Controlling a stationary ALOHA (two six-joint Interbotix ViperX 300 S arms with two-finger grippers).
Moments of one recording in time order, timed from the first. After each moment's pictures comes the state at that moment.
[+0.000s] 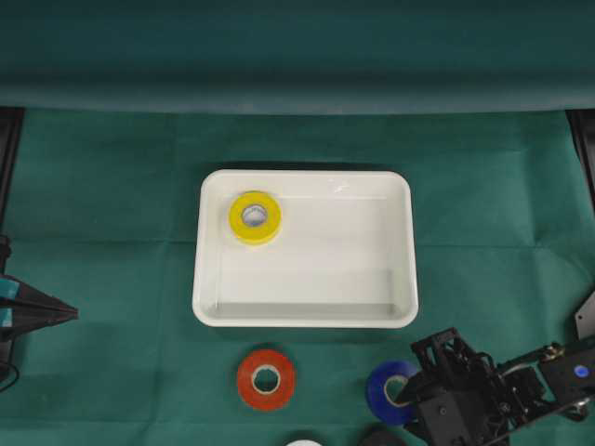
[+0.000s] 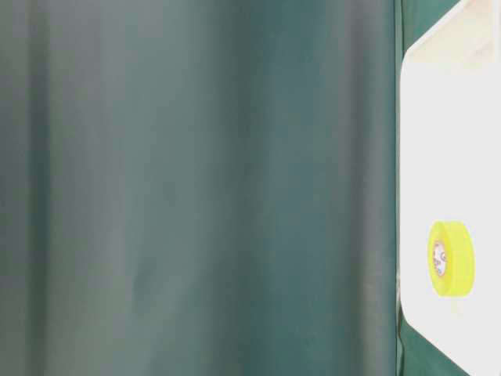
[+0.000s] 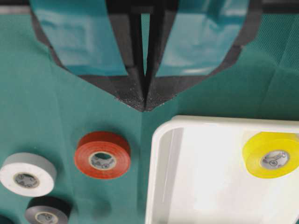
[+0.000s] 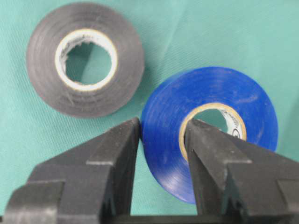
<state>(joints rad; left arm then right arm) 0.05 -1.39 1.47 -0.02 0.15 0.02 0.28 -0.15 0.89 -0.31 0.18 0.33</state>
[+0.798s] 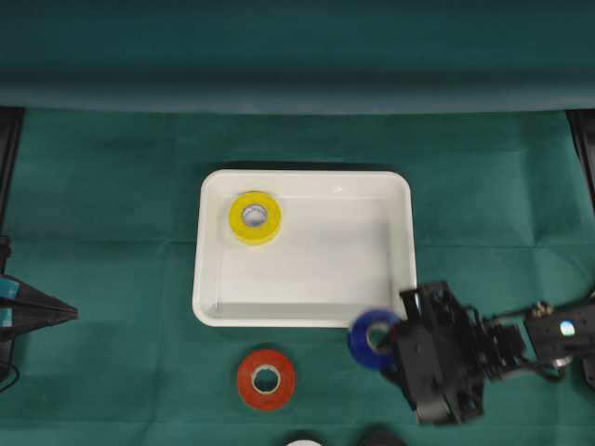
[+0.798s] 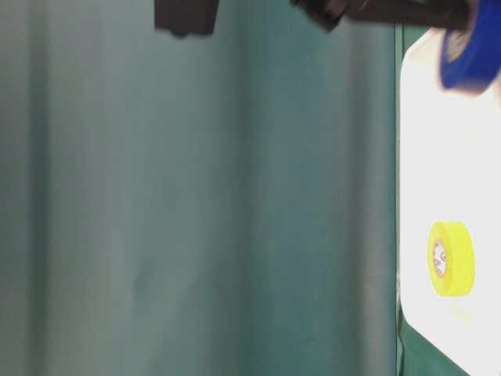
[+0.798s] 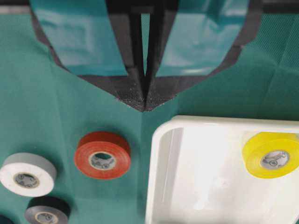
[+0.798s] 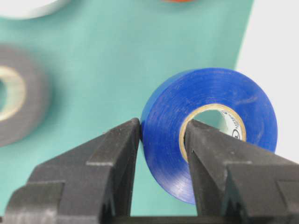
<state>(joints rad) 0.05 -1.39 1.47 -0.02 0.15 0.02 0.10 -0.17 0.83 -0.36 0.23 0.31</state>
